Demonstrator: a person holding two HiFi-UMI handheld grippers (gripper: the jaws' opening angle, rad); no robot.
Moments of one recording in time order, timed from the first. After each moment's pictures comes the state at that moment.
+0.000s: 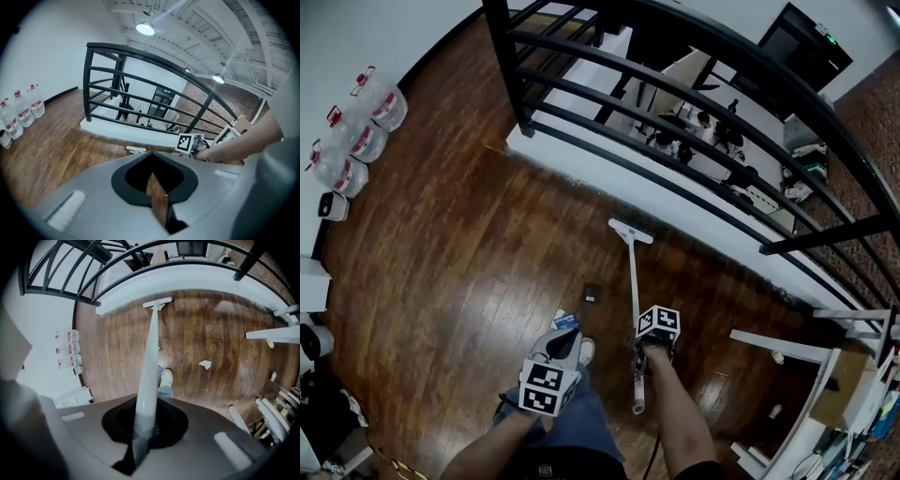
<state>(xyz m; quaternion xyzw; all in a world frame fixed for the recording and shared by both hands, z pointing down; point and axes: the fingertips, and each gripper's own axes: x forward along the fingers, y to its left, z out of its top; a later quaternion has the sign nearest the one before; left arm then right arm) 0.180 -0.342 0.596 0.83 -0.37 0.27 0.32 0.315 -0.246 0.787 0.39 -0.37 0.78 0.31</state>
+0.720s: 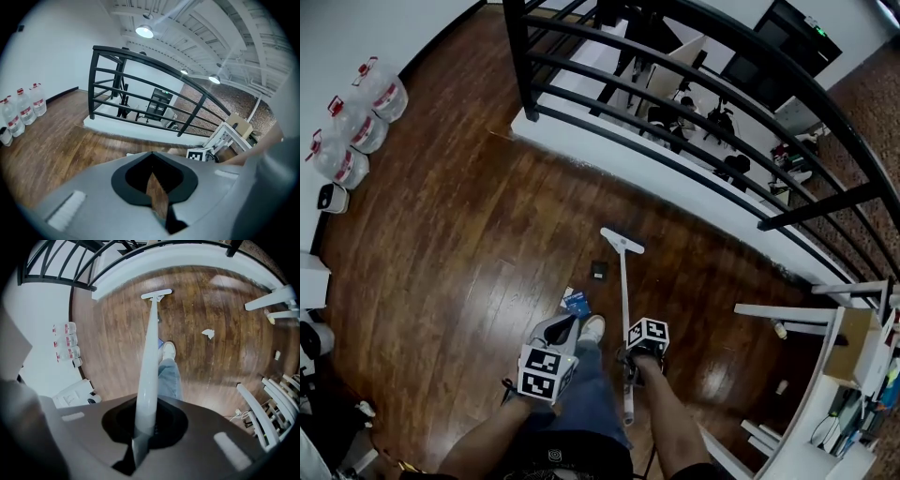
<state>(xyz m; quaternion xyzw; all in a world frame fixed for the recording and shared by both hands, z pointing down) 0.108 -0.272 0.598 0.84 -0.36 0.26 0.31 0.212 -0.099 0.784 0.36 -0.34 0.81 0.31</state>
